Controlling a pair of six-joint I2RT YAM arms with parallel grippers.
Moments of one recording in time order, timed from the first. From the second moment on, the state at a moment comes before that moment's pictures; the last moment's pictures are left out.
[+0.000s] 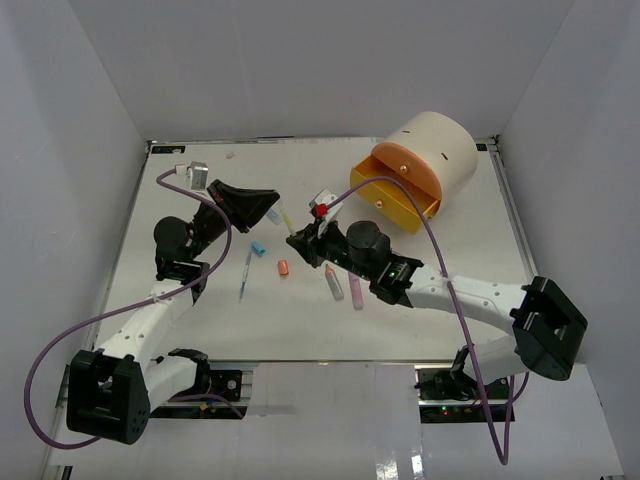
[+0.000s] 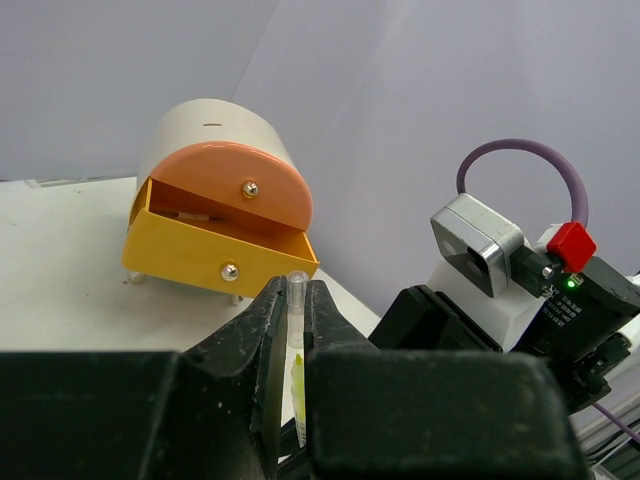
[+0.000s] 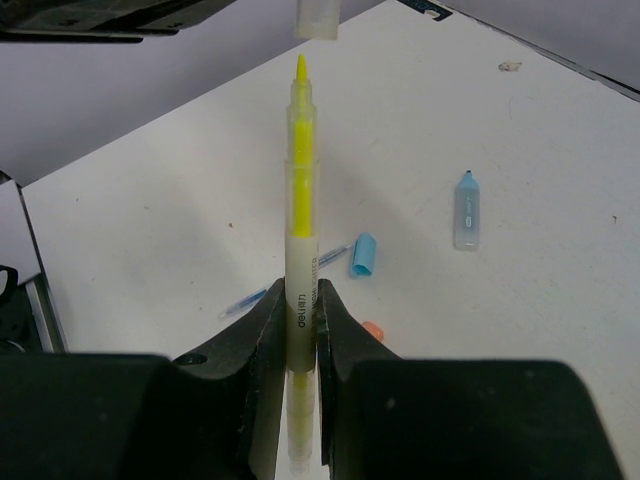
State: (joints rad) left arm -0.22 1.06 0.61 0.88 0.66 -0.80; right arm 1.03 1.40 0.90 0.43 0.01 0.12
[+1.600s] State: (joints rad) left arm -0.22 1.07 0.60 0.92 0.65 -0.85; right arm 1.03 1.37 0.87 0.44 0.01 0.12
